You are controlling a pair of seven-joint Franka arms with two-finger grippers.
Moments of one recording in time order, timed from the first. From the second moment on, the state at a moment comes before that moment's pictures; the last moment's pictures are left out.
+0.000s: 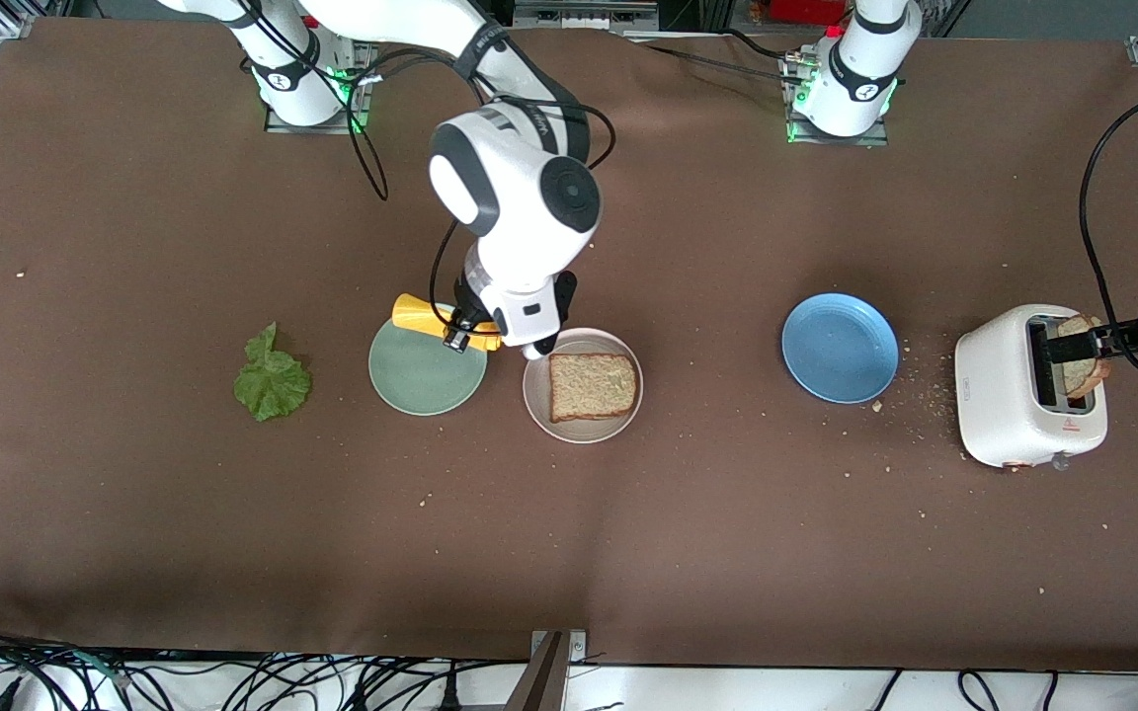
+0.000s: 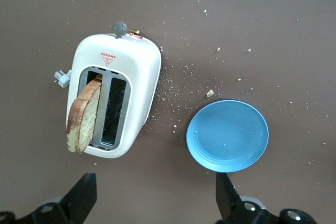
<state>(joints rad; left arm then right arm) 0.12 0.44 -0.04 -1.18 0.08 1.42 -0.10 0.82 0.69 -0.20 -1.12 -0.18 1.58 -0.53</state>
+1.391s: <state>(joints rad) 0.12 0.46 -0.04 -1.21 0.08 1.42 -0.10 0.14 0.71 -0.20 -1.43 0.87 1.50 -1.88</state>
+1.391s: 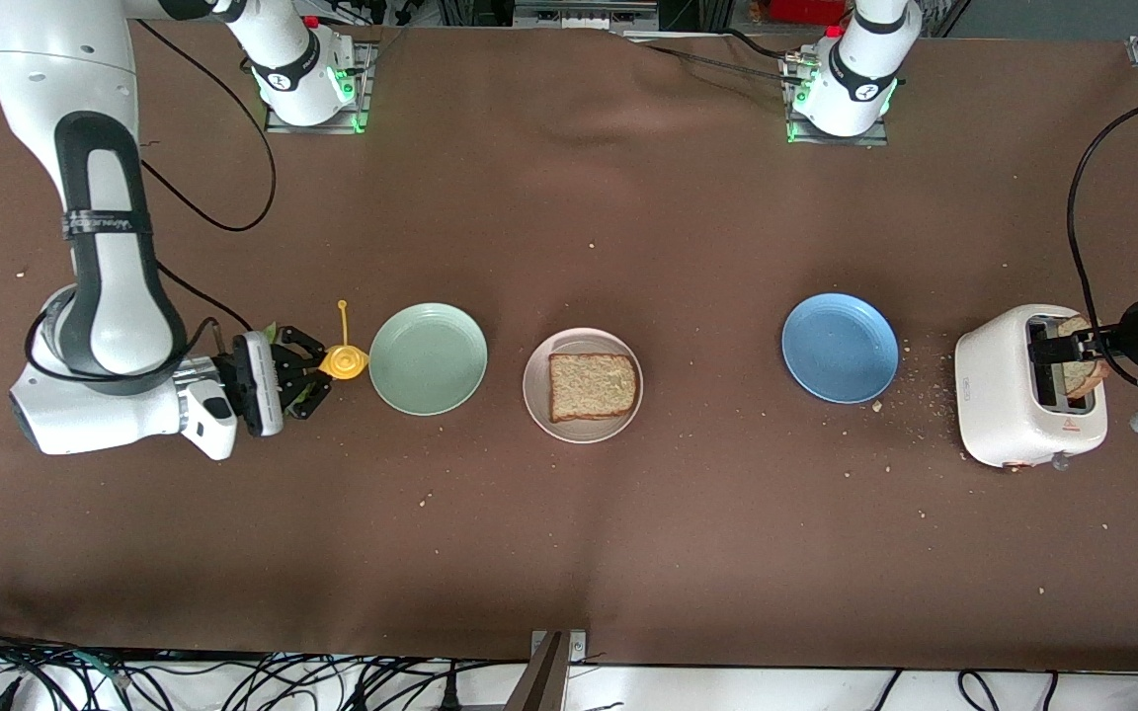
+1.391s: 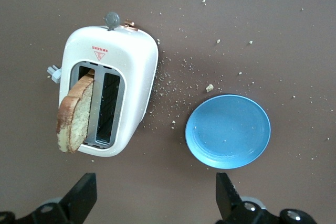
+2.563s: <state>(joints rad) 0.12 0.46 -0.04 -1.21 0.08 1.42 -0.10 0.02 0.89 -0.20 -1.45 0.97 1.35 -2.23</state>
